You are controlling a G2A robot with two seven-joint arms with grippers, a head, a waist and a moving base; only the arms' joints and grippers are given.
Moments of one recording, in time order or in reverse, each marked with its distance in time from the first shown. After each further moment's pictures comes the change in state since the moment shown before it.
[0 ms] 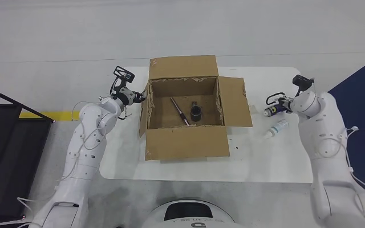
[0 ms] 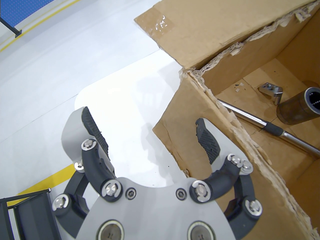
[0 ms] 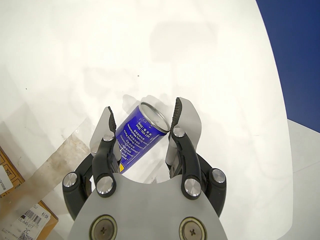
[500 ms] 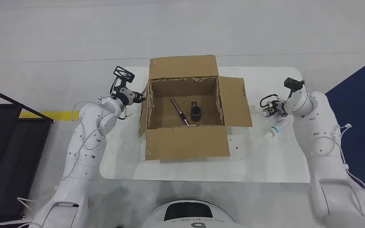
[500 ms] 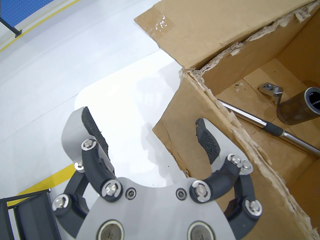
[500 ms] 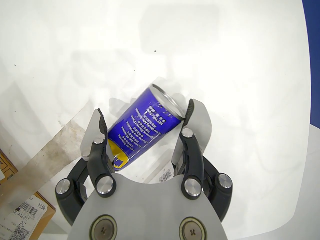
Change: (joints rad) left arm 0.000 0.000 0.000 0.000 0.000 0.000 0.000; right arm 0.019 -0.011 -0.056 0.019 -0.007 0.008 0.073
